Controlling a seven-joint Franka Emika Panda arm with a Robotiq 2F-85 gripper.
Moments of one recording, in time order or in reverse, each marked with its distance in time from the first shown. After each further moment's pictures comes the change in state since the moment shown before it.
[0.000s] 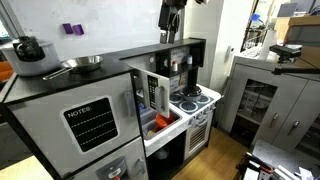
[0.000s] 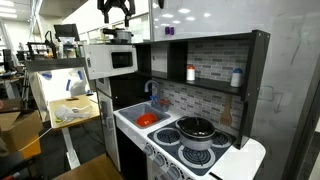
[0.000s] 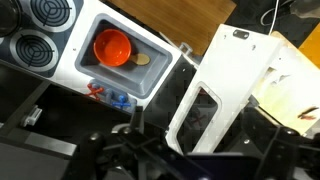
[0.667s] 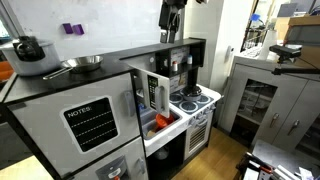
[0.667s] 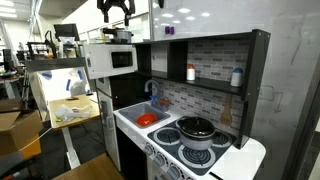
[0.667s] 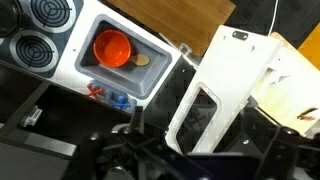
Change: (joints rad) arm -0.001 0.001 0.000 0.005 0.000 -0.008 -0.002
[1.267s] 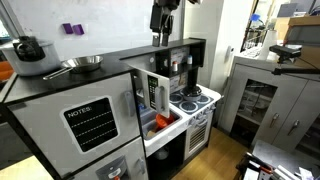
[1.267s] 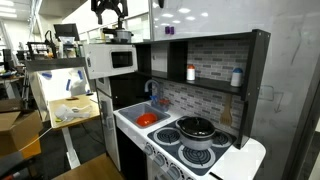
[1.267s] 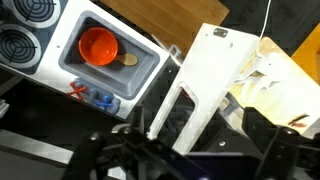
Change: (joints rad) arm 0.013 0.003 0.065 -0.003 -0.001 -0.001 0.041
